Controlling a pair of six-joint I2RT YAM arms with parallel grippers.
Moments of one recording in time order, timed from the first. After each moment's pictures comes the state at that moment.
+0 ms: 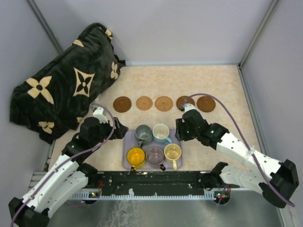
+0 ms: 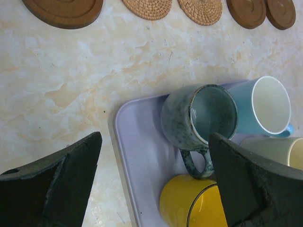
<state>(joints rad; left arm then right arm) -0.52 0.63 0.50 -0.34 -0.01 -0.48 0.77 0.98 0.76 -0.60 0.10 0.47</state>
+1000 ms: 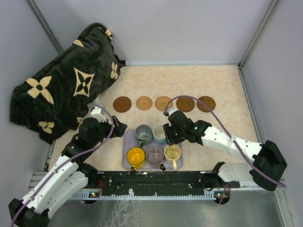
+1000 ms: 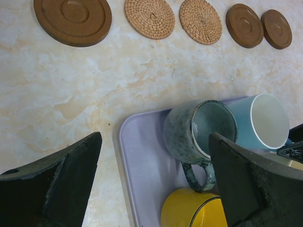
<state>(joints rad) -0.52 0.62 0.49 -0.29 -0.07 -0.47 0.87 1.21 0.81 -0.55 0.02 0.42</state>
